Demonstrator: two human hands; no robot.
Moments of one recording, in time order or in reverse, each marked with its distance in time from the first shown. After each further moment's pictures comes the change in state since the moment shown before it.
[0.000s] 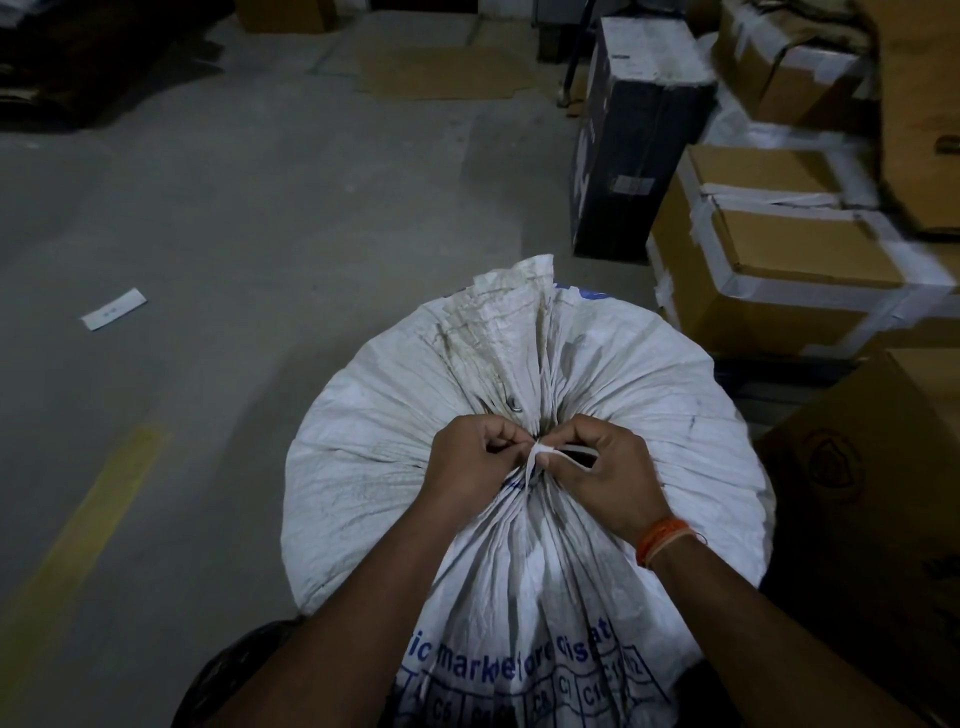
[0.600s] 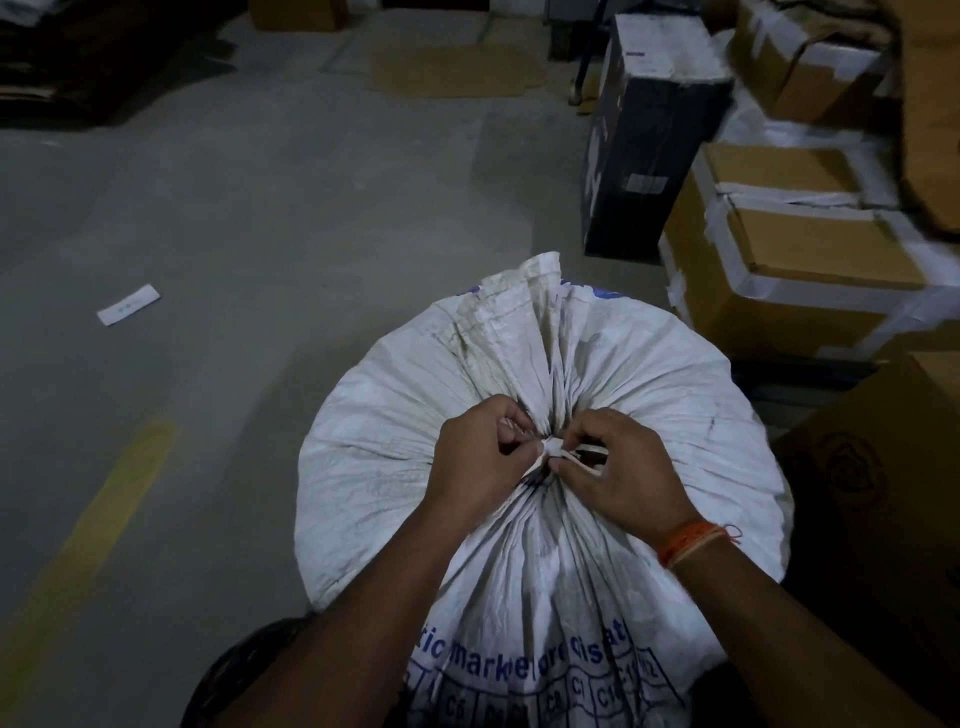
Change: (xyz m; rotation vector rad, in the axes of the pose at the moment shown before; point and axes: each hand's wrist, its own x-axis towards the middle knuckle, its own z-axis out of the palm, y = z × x) left_hand -0.012 0.012 -0.012 0.163 0.072 0.126; right_hand 0.005 -0.004 -0.007 -0.330 -0.046 -0.232
